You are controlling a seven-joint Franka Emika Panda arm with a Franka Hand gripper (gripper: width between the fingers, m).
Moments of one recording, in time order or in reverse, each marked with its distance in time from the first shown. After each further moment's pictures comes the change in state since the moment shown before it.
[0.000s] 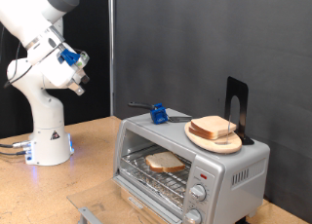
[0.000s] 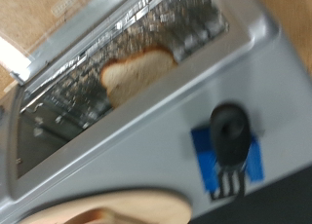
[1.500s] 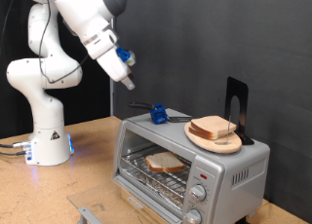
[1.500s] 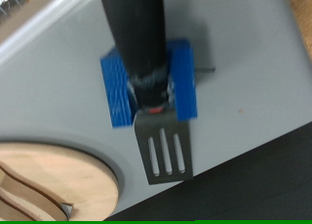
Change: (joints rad) arm 0.137 -0.071 0.241 0.000 0.047 0.111 0.145
